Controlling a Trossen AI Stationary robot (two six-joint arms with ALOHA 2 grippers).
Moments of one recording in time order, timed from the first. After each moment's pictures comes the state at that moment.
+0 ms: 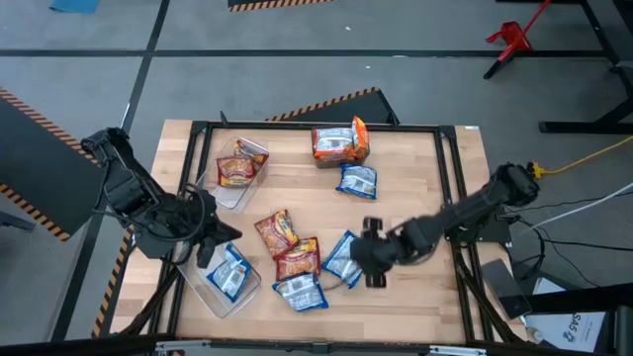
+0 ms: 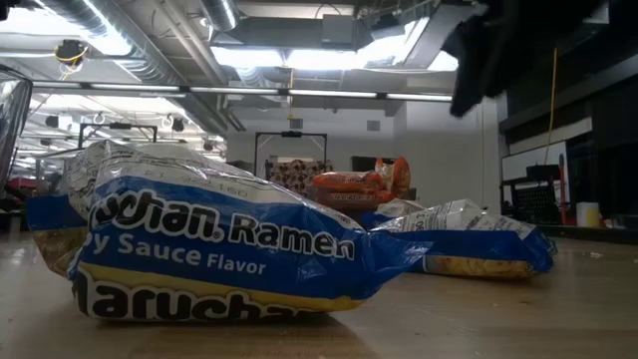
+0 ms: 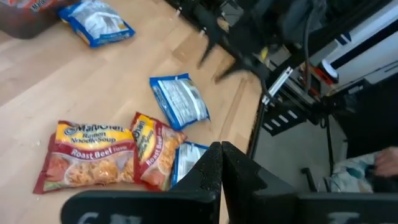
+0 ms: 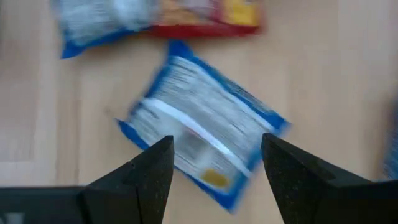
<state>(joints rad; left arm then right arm) -0.83 1.03 1.24 -0.91 -0.71 -1.19 0.45 1.62 1.23 -0.74 0.22 0.39</state>
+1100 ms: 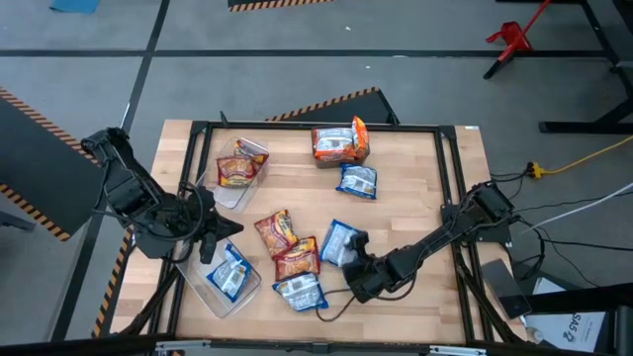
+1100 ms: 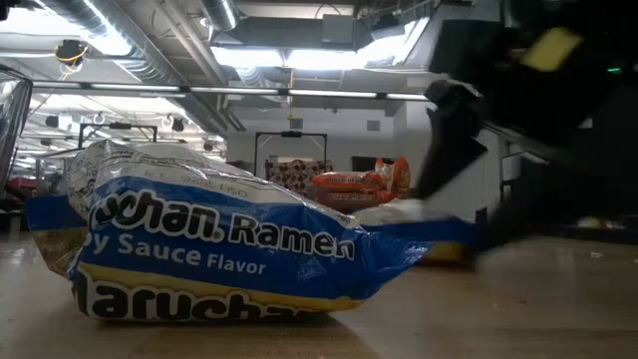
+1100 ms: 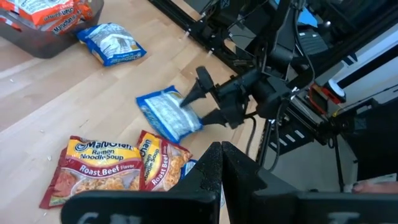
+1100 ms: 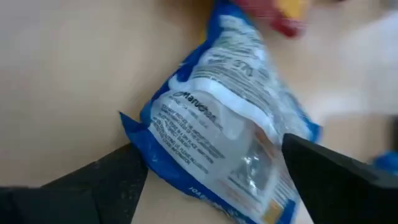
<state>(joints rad) -0.83 1.03 1.24 -0.91 -0.80 -1.20 0.56 1.90 1.09 -0.42 0.59 0.12</state>
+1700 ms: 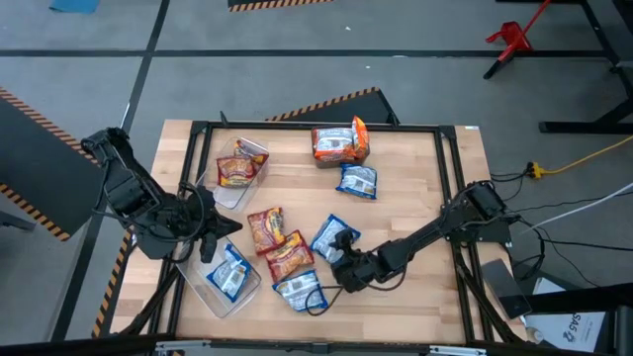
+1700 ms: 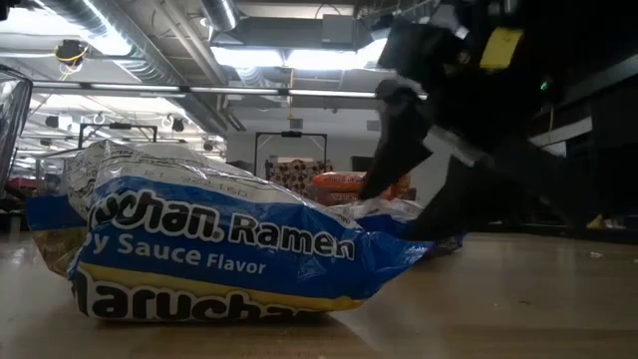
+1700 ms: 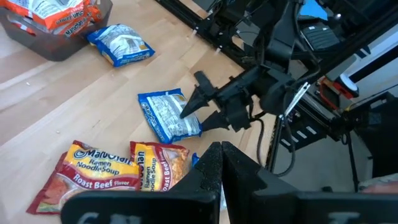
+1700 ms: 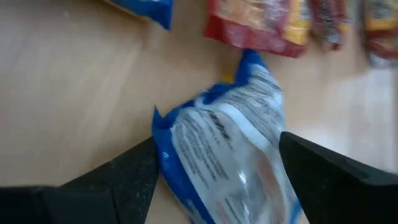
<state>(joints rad) -0.83 1.03 1.24 -0.95 -0.80 -1.20 0.48 1.93 1.10 -0.21 0.55 -0.16</state>
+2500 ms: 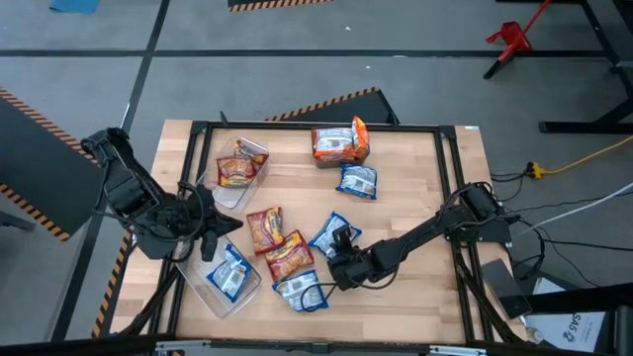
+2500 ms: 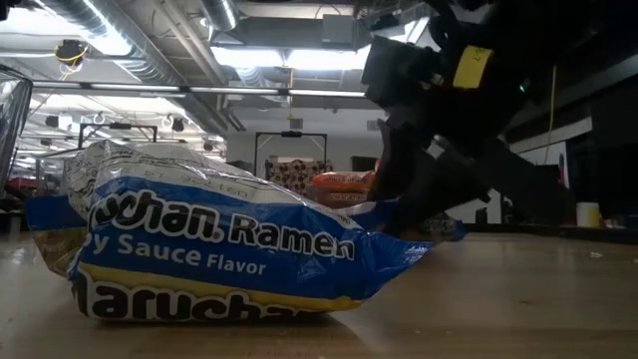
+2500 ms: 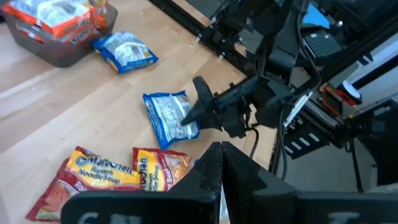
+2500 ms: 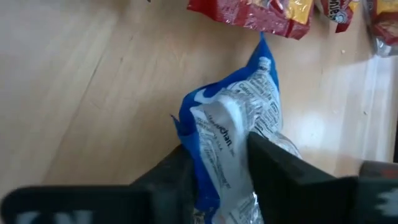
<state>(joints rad) -0.83 1.03 1.24 -0.95 -0.83 -1.20 0.46 1.97 1.18 -0.35 0.57 -0.16</state>
